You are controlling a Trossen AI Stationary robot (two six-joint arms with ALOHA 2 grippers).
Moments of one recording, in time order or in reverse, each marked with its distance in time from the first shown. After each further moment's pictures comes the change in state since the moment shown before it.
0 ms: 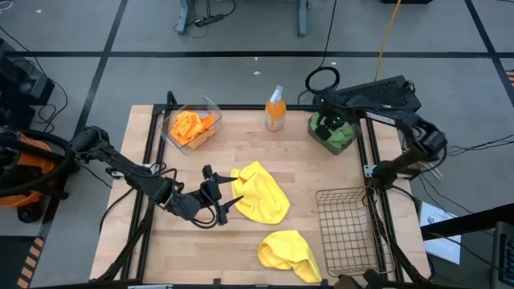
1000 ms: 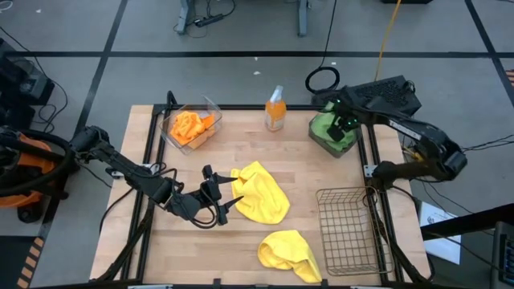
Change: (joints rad) left arm 0.000 0.000 0.000 -0.001 0.003 -0.002; right arm 0.009 -0.282 0.000 -0.230 0.037 0.064
